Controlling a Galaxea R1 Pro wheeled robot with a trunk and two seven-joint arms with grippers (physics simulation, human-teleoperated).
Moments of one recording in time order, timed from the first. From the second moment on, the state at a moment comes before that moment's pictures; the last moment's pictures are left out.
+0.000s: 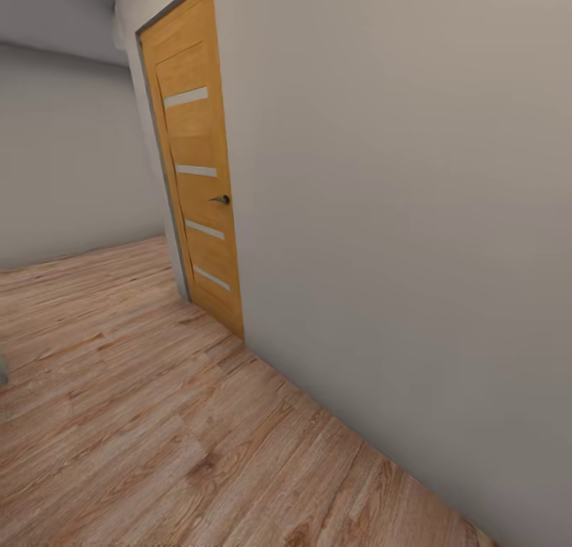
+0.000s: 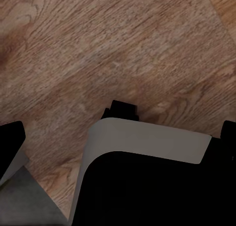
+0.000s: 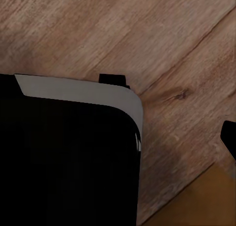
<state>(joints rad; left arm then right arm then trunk) -0.19 0.01 0.00 0.00 0.22 -0.13 0.07 -0.10 -0.02 0.13 0.03 -0.06 -0.23 -0.04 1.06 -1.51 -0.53</state>
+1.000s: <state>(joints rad) -0.19 0.01 0.00 0.00 0.22 -0.13 0.07 -0.10 -0.02 0.13 0.03 -0.06 -0.23 -0.04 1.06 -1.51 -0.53</state>
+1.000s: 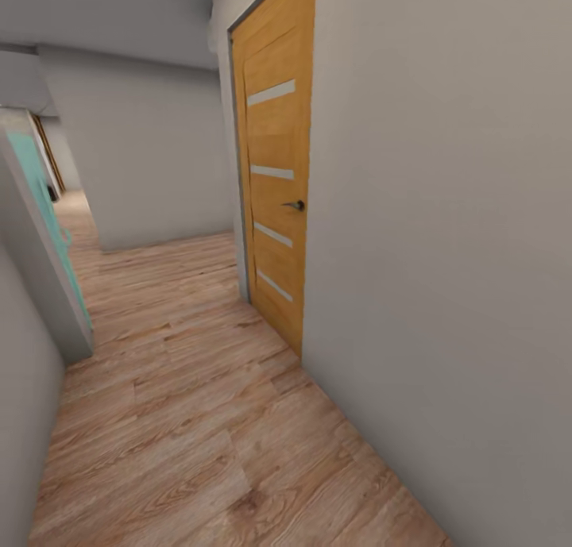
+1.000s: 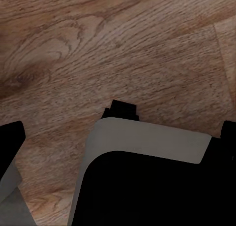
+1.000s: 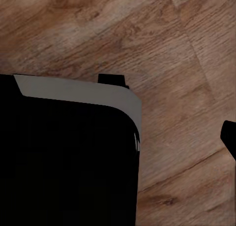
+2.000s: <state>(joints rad) -0.19 0.01 0.00 0.00 0.22 -0.13 0.07 -0.10 -0.02 0.13 0.03 -0.06 -0.23 -0.04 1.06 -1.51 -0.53</state>
